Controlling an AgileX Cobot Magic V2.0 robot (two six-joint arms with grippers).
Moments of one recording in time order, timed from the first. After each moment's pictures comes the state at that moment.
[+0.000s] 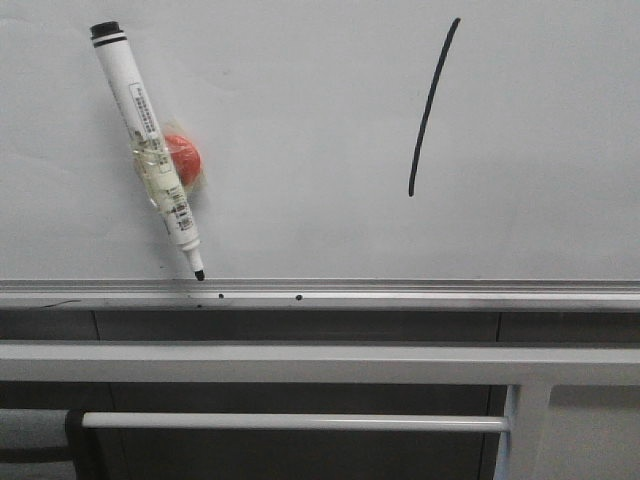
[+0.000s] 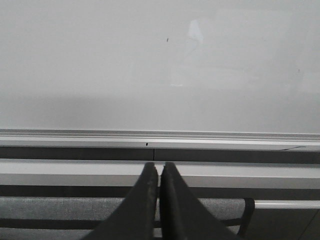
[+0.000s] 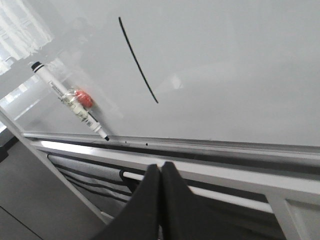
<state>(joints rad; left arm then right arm) -0.09 -0.01 0.01 0.02 0.33 -0.11 0.67 0.23 0.02 1.11 -0.17 -0.64</state>
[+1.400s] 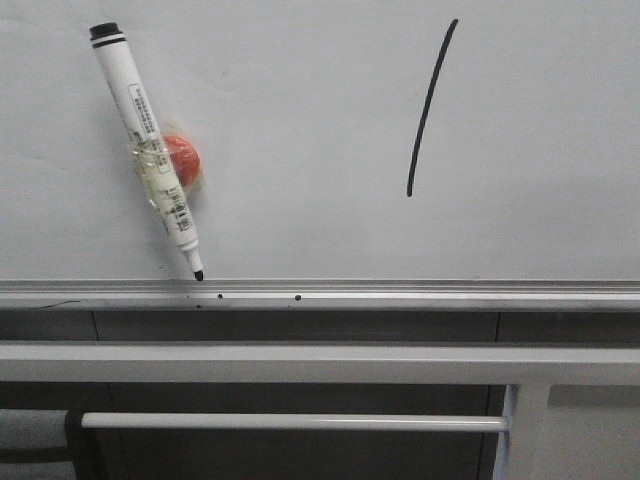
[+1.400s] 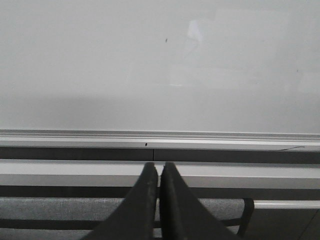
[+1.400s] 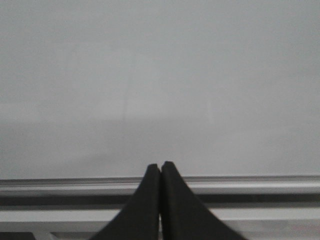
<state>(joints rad) -0.09 -0.01 0.01 0.03 0.33 -0.11 -0.07 -0.01 0.02 -0.14 0.20 0.16</state>
